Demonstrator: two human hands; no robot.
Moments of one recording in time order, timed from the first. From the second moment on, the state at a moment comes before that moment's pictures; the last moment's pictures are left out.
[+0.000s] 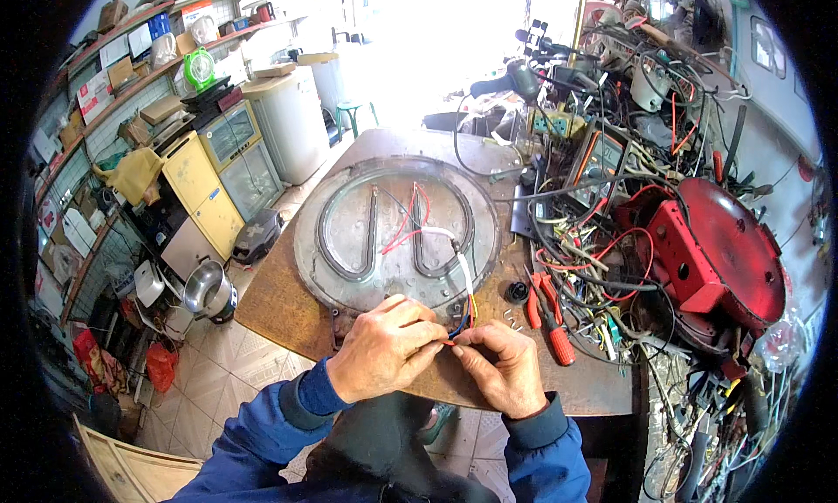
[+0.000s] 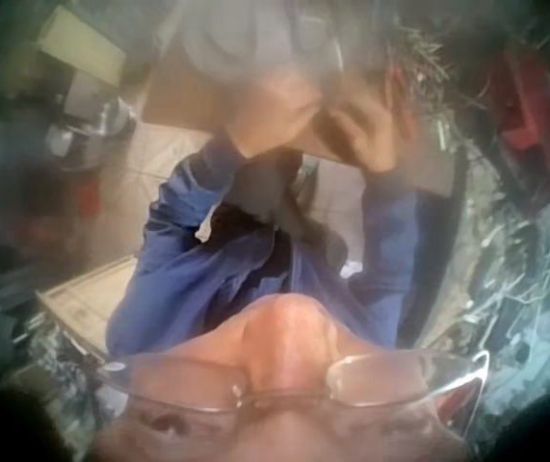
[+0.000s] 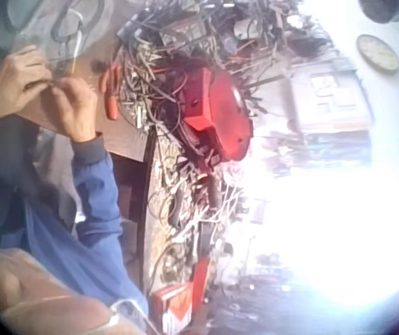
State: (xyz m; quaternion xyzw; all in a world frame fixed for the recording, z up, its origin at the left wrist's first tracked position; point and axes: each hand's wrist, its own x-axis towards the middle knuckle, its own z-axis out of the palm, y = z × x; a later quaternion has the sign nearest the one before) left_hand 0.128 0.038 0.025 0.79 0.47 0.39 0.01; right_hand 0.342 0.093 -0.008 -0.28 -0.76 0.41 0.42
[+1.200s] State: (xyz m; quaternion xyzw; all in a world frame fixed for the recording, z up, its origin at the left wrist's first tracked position) left_hand 0.120 0.044 0.021 0.79 0.46 0.40 0.04; right_hand 0.338 0.095 -0.003 -0.31 -0.79 0.33 0.42
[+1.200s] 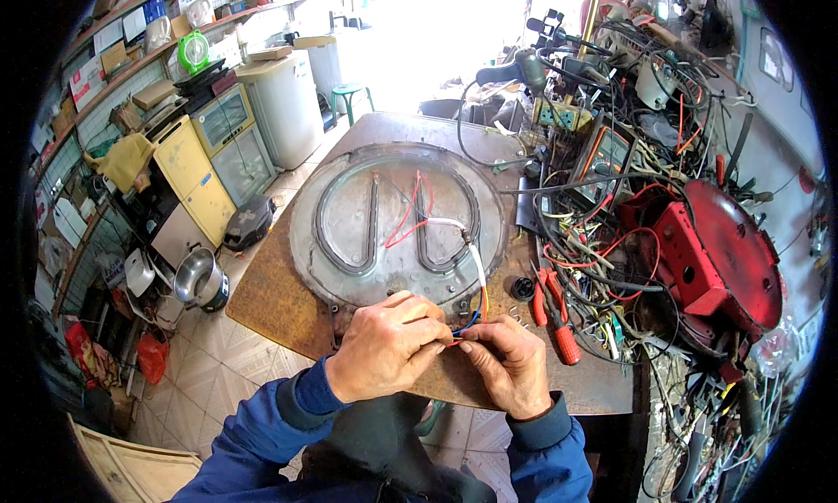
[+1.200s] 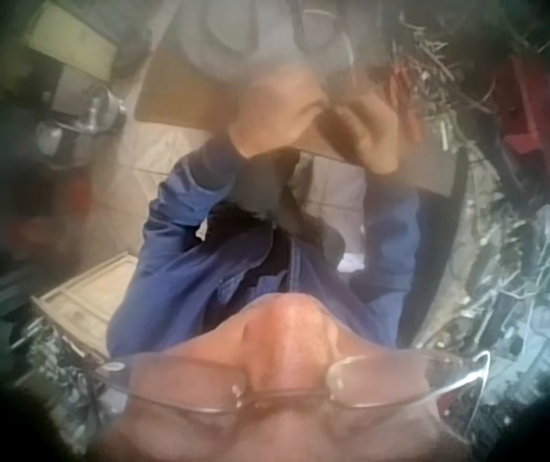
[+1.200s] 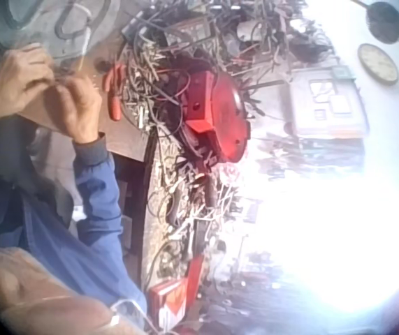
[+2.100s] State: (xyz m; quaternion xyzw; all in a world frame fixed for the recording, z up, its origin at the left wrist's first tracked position) left_hand 0.131 0.043 0.025 0.76 0.54 0.37 0.02; right_hand 0.339 0.096 -0.004 -0.35 -0.75 0.38 0.42
